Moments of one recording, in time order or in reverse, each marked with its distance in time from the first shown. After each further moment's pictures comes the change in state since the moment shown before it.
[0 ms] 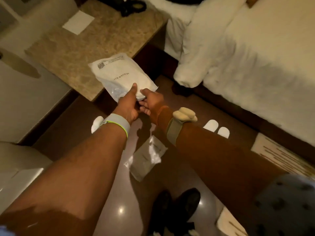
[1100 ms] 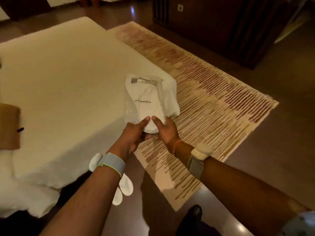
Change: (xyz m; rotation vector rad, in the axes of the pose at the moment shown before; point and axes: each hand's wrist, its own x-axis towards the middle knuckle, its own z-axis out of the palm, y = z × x) left_hand -0.595 -0.307 0.389 1.073 -1.182 -0.120; right_hand -0.556 -0.070 -0.562 0.579 0.970 -0.627
